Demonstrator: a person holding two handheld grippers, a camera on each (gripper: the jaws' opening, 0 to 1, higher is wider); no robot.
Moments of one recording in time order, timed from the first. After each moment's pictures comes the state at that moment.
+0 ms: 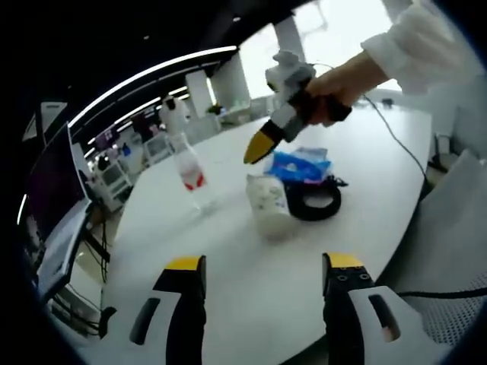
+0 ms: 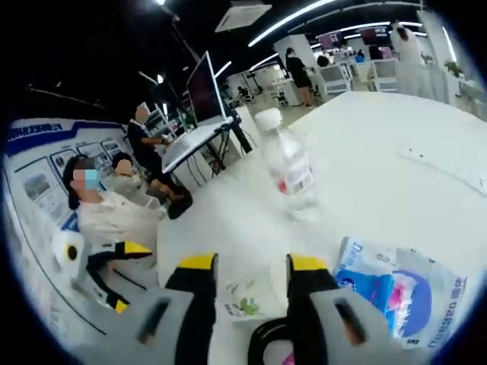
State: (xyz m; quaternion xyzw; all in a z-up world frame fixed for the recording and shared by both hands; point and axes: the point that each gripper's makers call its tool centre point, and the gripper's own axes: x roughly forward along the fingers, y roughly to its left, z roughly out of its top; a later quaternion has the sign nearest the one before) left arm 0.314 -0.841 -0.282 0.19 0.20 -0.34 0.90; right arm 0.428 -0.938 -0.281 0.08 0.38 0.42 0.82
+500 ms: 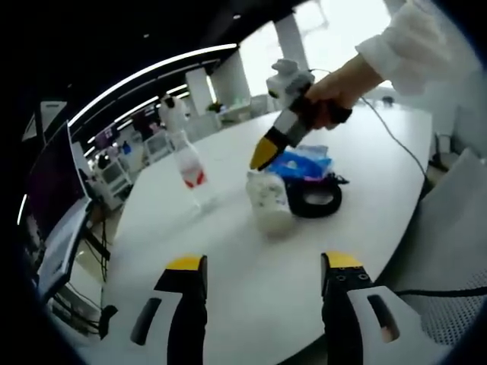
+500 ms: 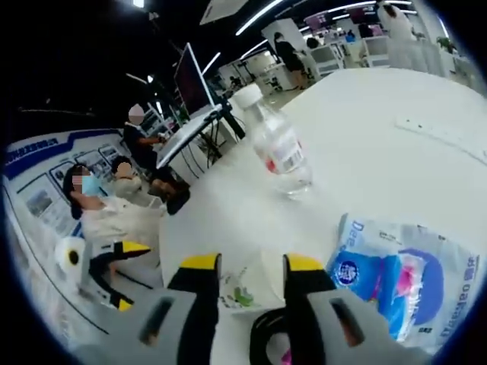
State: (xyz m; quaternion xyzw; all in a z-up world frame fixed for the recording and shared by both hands) left arm 0.313 -0.839 -0.284 0.20 0.21 -0.34 0.89; right arm 0.427 -0.943 -0.288 0.12 0.40 0.41 0.81
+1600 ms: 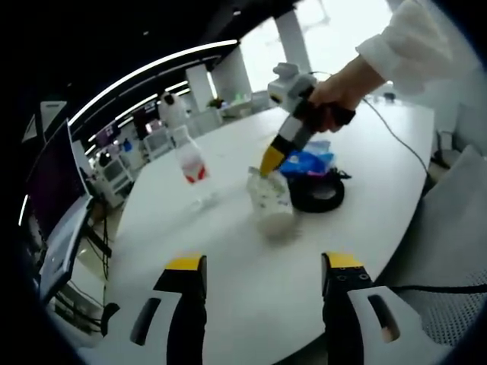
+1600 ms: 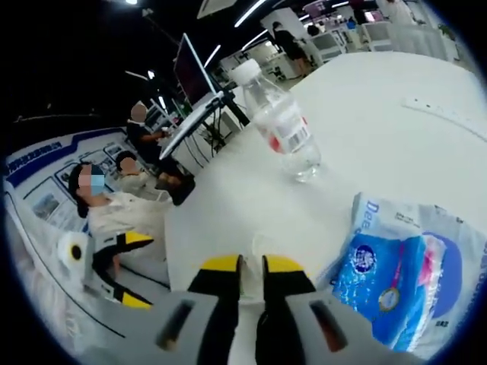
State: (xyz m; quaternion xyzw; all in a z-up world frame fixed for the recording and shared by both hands) left arm 0.314 -0.836 -0.287 0.20 0.22 -0.34 0.89; right arm 0.413 -0.935 -0.303 0.13 0.43 0.43 0.79
